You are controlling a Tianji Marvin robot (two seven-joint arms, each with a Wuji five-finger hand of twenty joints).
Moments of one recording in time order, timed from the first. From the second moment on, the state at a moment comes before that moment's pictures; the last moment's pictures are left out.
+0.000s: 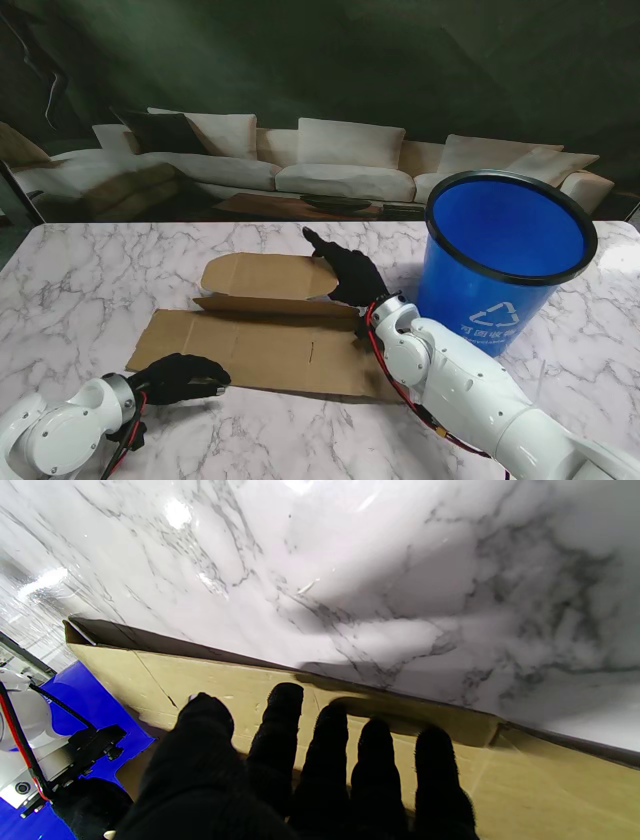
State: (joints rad) left arm 1.83 -0.99 -1.49 -1.71 0.65 -0.25 -0.48; right arm -1.05 -1.27 0.69 -0.93 -0.59 -0.30 -0.50; left_hand 0.95 0.01 0.01 -0.01 0.60 0.13 0.20 0.44 0.54 0.14 0.12 0.26 0.36 0.12 0.12 0.39 0.05 0.17 0.57 0.51; right_hand 0.64 -0.32 0.97 -0.10 0.17 0.05 -0.04 0.04 0.37 -0.04 0.73 0.36 0.85 -0.03 0.49 0.35 0.28 0.23 1.11 0.40
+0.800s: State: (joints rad) left arm 1.81 -0.98 -1.48 -1.72 0.65 -0.25 -0.54; right arm -1.11 -1.23 0.78 -1.07 -0.56 -0.38 -0.34; left_hand 0.95 0.03 0.01 -0.01 0.60 0.13 0.20 0.44 0.54 0.14 0.12 0.26 0.36 0.12 0.09 0.37 0.05 0.17 0.56 0.51; right_hand 0.43 -0.43 1.01 -0.12 0.16 -0.08 0.08 0.54 0.39 -0.14 0.65 0.34 0.66 -0.05 0.30 0.25 0.21 0.24 1.03 0.38
